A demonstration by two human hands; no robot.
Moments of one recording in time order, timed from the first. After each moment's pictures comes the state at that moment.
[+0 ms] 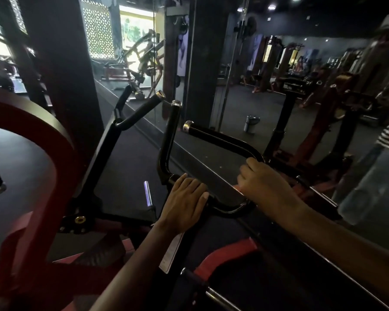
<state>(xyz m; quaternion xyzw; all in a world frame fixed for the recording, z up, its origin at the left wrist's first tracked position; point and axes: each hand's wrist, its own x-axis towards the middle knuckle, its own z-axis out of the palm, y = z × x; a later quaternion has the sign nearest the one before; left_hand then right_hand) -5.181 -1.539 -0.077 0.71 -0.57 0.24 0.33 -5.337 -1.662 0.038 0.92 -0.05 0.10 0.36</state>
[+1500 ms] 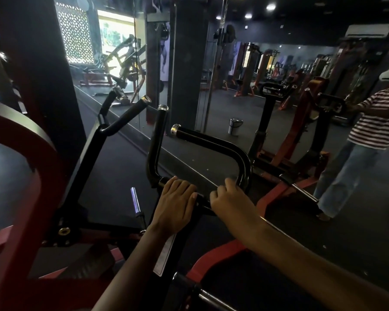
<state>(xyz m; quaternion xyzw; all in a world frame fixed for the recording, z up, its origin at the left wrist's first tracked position) -5.181 -1.538 -0.079 0.72 -0.57 0.22 0.33 -5.331 -1.606 0.002 0.95 -0.16 0.06 0.27</state>
